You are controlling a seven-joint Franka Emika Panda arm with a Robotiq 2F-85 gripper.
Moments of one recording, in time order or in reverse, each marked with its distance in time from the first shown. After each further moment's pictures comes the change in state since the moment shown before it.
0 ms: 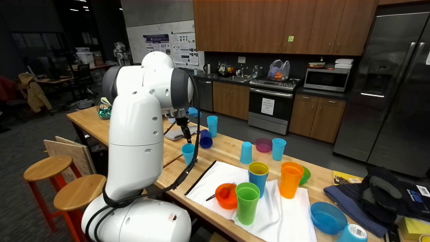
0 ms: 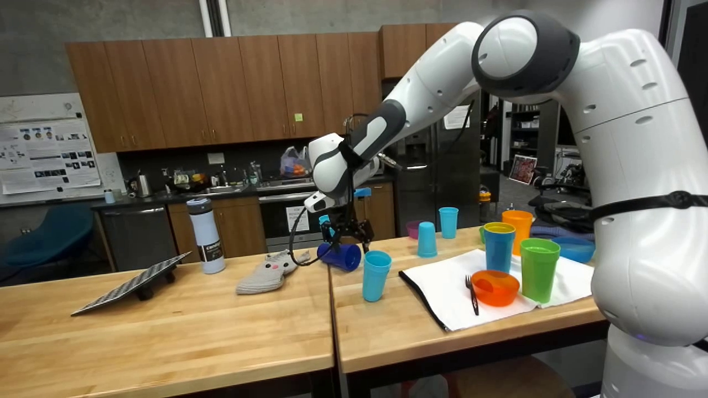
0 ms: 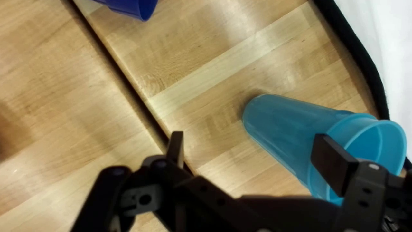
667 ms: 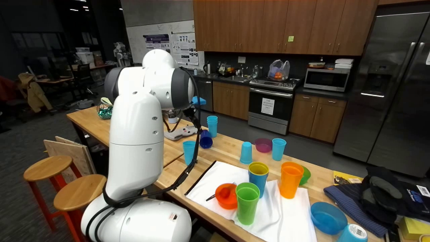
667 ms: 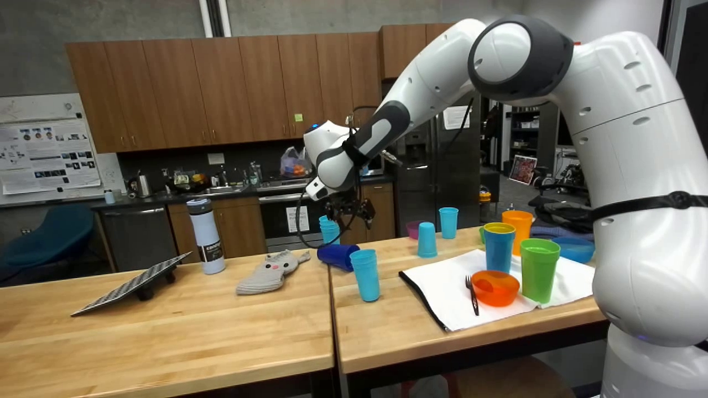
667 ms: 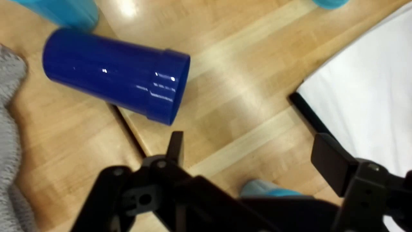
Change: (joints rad) arm 0.019 0.013 -0.046 0.121 -0.259 -0.028 0.062
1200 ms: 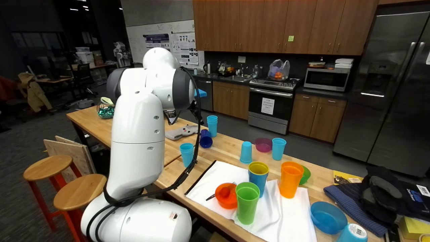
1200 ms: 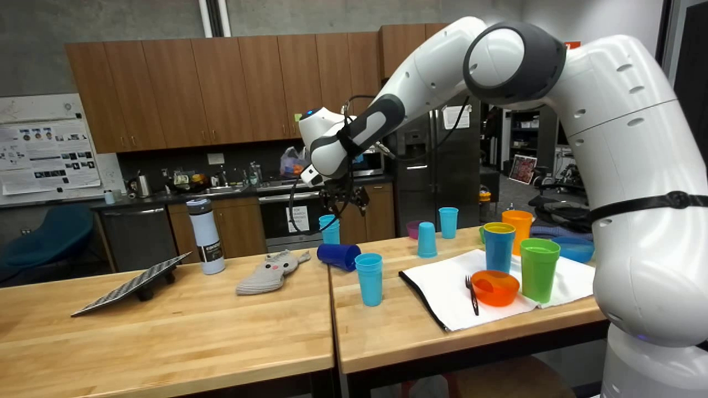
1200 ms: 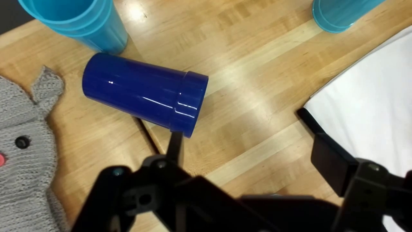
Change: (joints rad) arm 0.007 0.026 0.001 0.106 -0.004 -0.043 -0.031
